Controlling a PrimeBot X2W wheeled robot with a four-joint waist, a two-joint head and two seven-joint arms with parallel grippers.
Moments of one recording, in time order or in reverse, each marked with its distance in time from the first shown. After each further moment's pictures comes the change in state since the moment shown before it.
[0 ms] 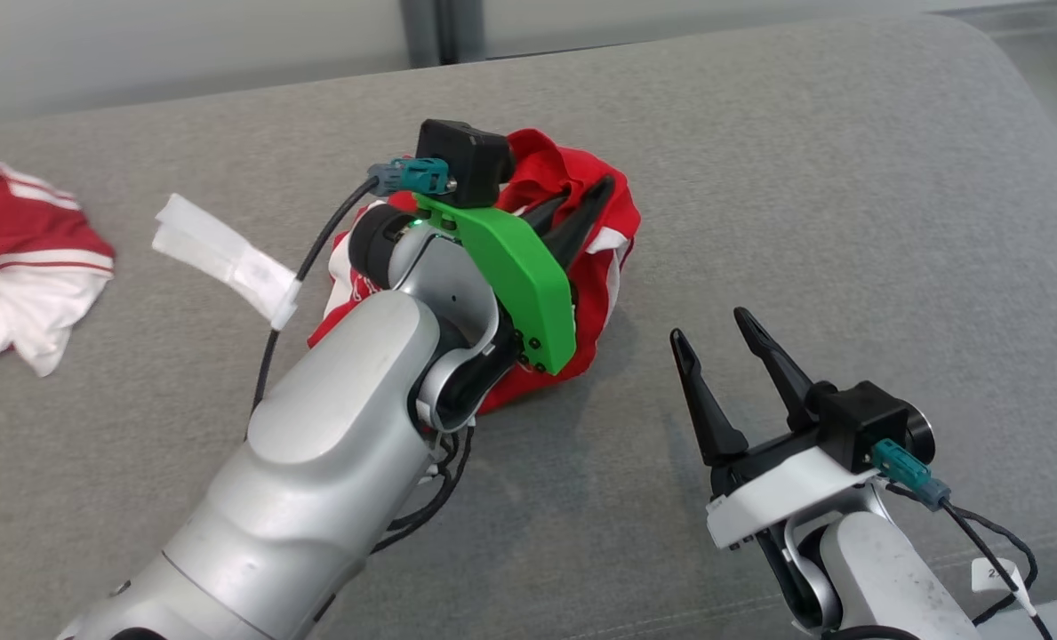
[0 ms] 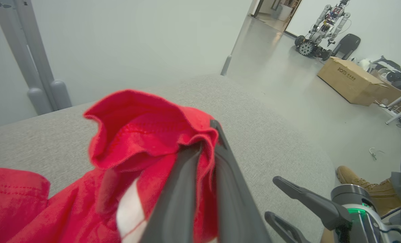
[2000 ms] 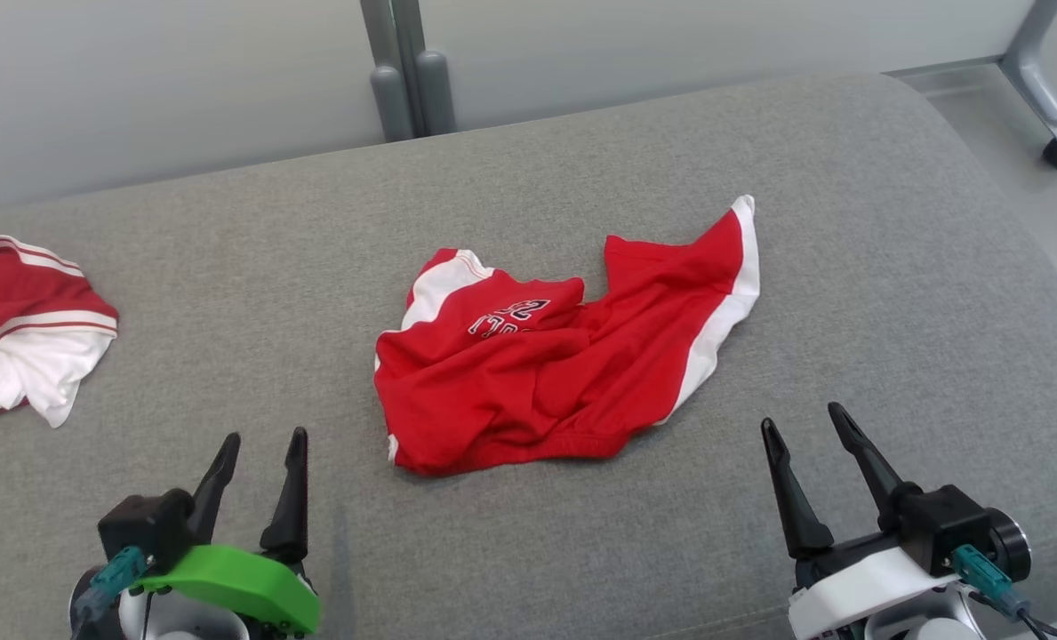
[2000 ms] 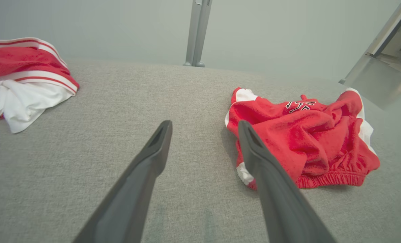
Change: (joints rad) left arm 0.688 0.342 0.219 -0.218 0.042 0.267 -0.441; right arm 0.249 -0.015 -0.138 -0.121 -0.065 0.000 0.000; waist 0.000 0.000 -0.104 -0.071
